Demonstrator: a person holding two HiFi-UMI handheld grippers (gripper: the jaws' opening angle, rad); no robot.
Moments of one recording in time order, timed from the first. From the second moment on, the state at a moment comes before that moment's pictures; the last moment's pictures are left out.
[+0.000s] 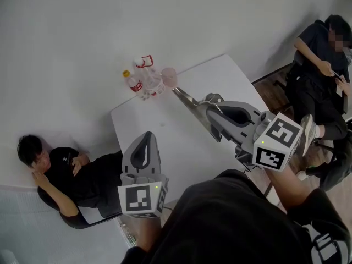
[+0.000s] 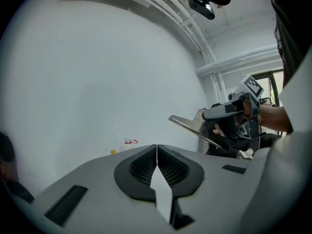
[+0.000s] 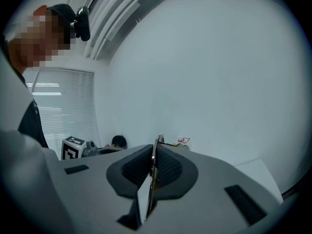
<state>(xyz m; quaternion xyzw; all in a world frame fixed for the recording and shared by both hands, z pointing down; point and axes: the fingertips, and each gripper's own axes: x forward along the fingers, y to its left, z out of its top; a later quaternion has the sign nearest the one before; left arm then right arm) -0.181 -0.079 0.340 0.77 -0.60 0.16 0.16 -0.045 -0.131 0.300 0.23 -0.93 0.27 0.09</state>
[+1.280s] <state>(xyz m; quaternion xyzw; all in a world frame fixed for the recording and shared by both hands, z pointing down) -0.190 -0.074 0.359 0.73 -0.62 0.21 0.20 -0.046 -0.137 0.331 0.19 -0.92 0.31 0.12</state>
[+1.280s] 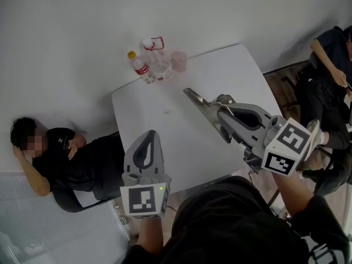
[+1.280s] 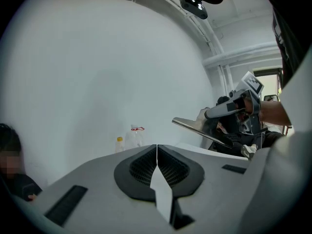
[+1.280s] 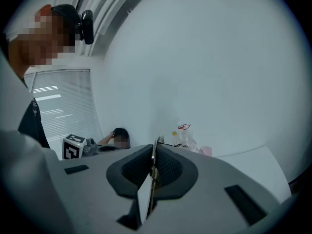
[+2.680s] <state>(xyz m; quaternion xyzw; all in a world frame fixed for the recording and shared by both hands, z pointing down) -0.143 -0.036 0.448 0.71 -0.60 0.23 0.29 -0.039 -0.082 0.443 0.09 -0.90 0.37 0.21</state>
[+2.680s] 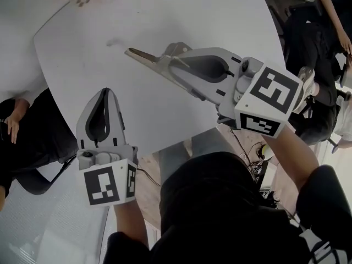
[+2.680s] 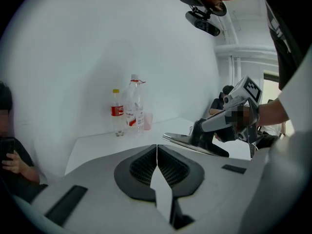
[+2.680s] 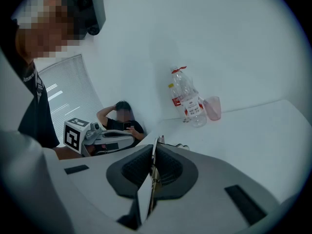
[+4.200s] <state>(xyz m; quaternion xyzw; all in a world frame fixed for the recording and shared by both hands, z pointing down) -0.134 -0.060 0.441 0.74 -0.59 0.21 0.27 -0.038 -0.076 0.444 0.07 -0.89 0.37 0.25</state>
